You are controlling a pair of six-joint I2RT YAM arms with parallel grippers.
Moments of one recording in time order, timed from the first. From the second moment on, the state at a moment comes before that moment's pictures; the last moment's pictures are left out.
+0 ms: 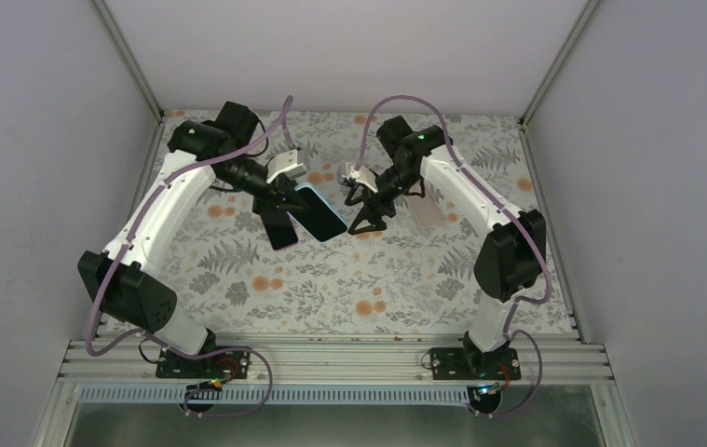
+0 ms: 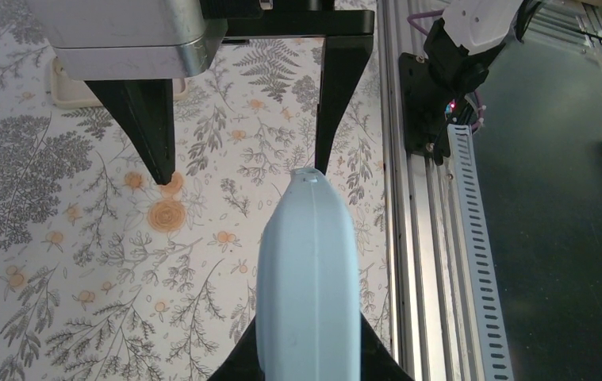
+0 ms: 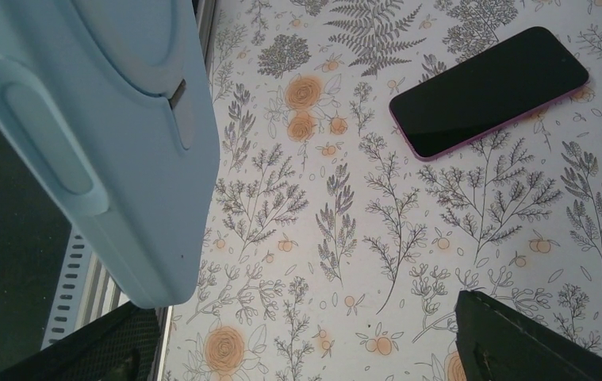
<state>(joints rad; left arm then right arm) -0.35 1.55 1.66 -1.38 0.90 0.85 0.52 1.83 1.72 -1.27 -0.80 -0.95</state>
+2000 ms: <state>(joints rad) -0.30 1.69 1.88 -1.50 0.94 0.94 0.54 1.78 1.63 -0.73 -0.95 -0.49</state>
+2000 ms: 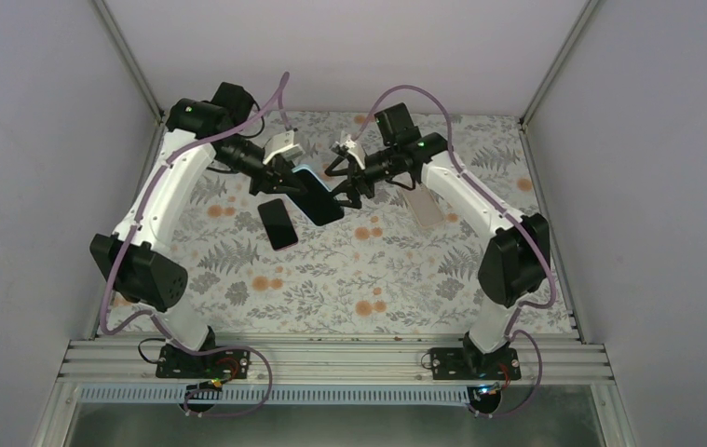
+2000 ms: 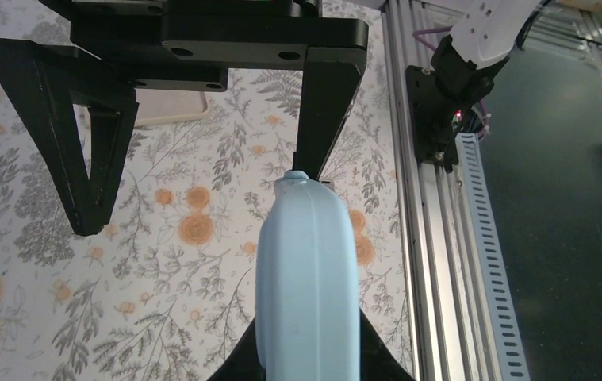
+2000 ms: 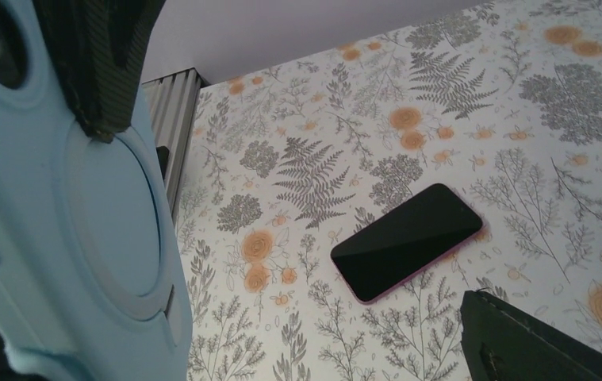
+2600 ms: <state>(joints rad) -0.31 1.72 1.97 -1.46 0.82 0.91 0.61 1.73 1.58 -0.61 -0.93 -0.41</state>
